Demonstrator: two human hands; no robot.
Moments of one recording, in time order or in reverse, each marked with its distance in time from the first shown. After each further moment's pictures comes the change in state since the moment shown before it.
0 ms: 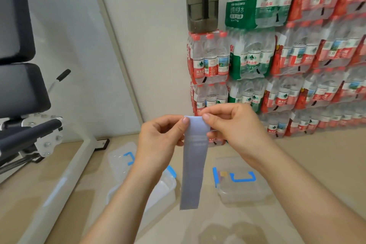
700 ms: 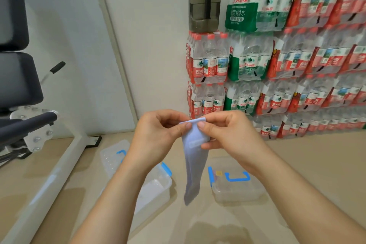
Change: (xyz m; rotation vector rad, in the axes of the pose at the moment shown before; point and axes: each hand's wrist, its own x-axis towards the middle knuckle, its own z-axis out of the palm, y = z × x) left_hand 0.008 0.001 -0.025 0.174 -0.106 0.055; right_hand -0.008 0.008 0.022 0.005 -0.069 0.065
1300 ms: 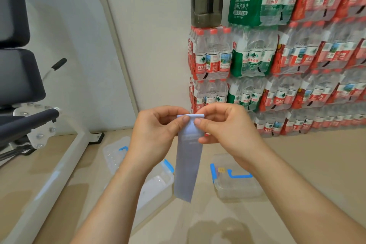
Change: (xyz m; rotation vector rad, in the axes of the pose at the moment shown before) left_hand -0.003 -0.002 -0.002 -0.087 0.061 -0.020; right_hand 0.002 -0.004 0.012 0.019 0.044 -0.045
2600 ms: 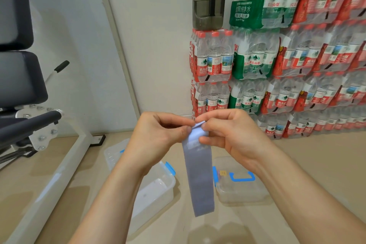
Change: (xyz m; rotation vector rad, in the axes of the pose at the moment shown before) left_hand -0.002 0.010 -0.007 -0.028 -0.114 -0.121; right_hand 0.000 -0.006 -0.004 0.199 -0.087 0.164
